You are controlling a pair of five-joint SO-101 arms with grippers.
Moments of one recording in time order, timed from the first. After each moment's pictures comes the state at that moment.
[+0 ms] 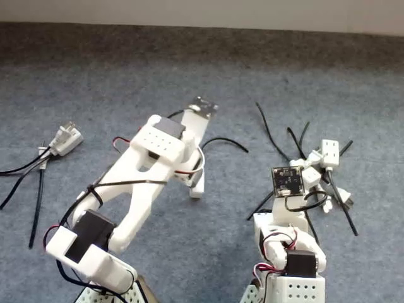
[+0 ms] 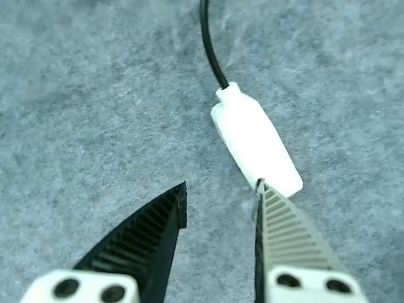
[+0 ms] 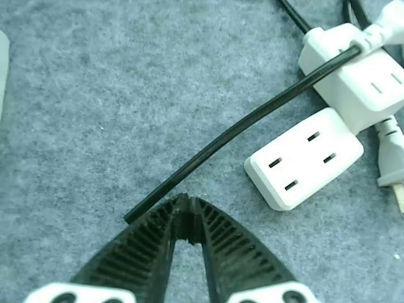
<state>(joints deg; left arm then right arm) 22.8 2.7 19.3 72.0 0.0 -0.6 -104.1 95.3 71.2 9.0</state>
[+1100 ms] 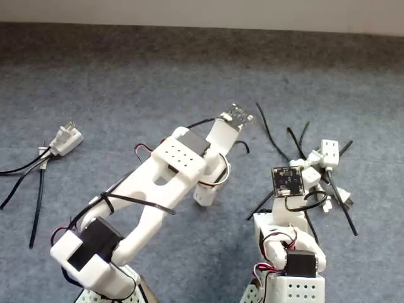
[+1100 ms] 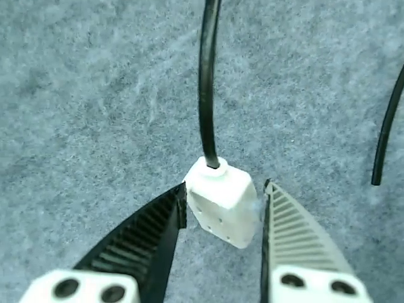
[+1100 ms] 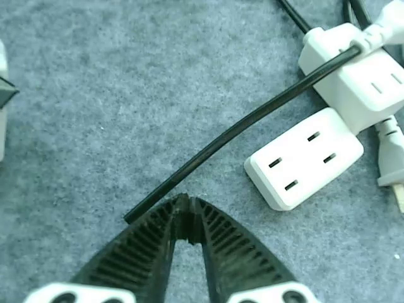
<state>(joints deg) 30.7 0.5 19.6 64.8 0.0 -0.6 -104.1 95.3 71.2 9.0</state>
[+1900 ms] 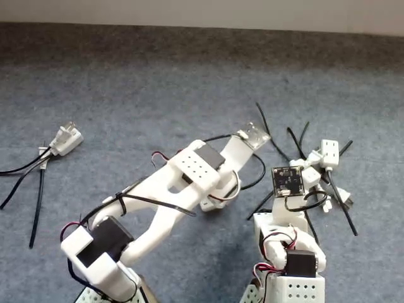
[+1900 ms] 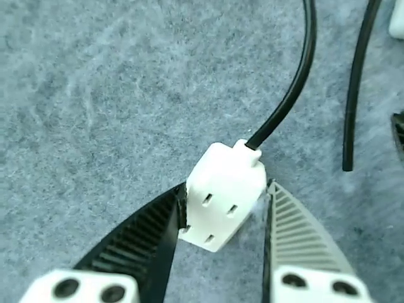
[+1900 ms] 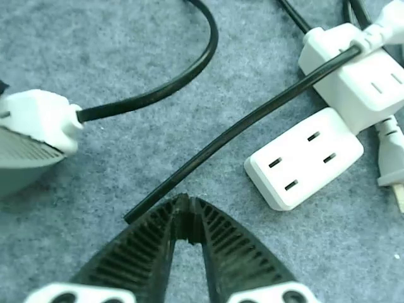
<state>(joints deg) 35.3 3.6 21.6 62.2 -0.2 -0.6 -104.1 95.3 71.2 9.0</state>
